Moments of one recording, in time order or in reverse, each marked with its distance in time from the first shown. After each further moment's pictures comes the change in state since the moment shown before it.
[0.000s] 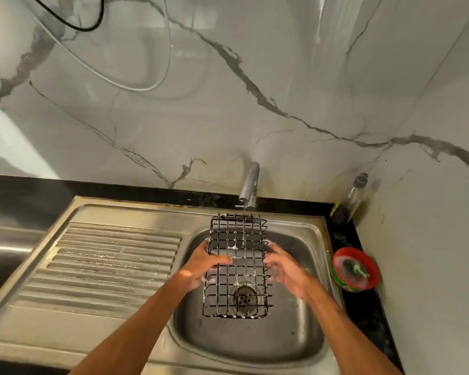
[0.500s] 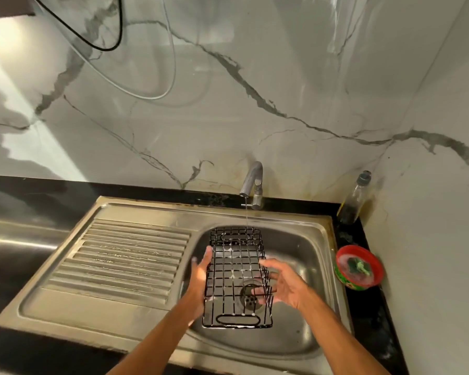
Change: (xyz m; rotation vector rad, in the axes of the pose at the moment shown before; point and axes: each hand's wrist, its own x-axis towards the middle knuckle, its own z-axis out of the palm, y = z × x) left_hand -0.056 -0.057 0.031 -0.172 0.286 0.103; right_hand -0.020 0.026 0.006 0.288 -0.070 0.221
